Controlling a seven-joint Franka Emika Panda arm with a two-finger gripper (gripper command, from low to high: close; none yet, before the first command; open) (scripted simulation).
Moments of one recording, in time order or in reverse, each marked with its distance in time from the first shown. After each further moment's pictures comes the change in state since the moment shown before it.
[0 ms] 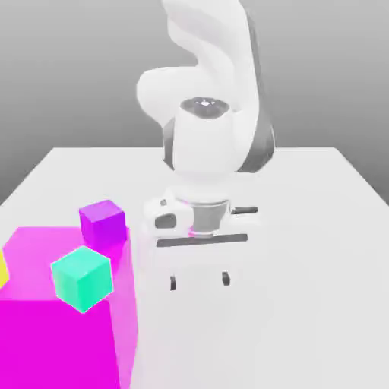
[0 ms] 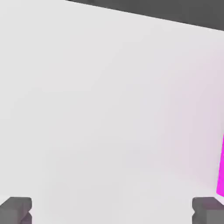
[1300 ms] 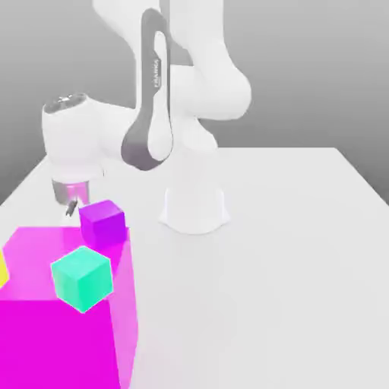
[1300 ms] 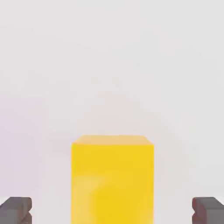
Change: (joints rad) arm -0.499 0.045 -0.179 -0.080 0.149 0.023 0.877
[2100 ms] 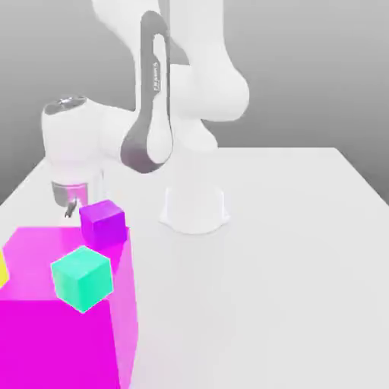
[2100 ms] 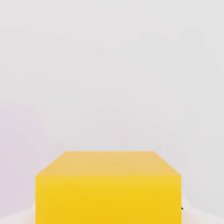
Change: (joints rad) arm -0.179 -0.059 0.131 0.026 -0.060 -0.133 -0.022
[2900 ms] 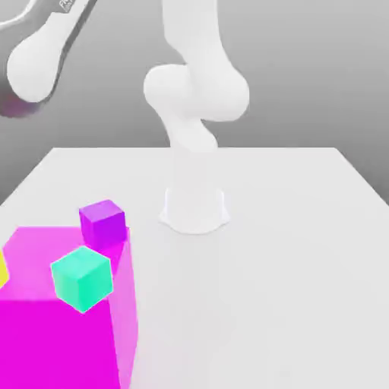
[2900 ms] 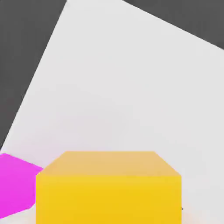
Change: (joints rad) arm 0.058 0.157 0.039 0.854 -0.050 -0.687 -0.270
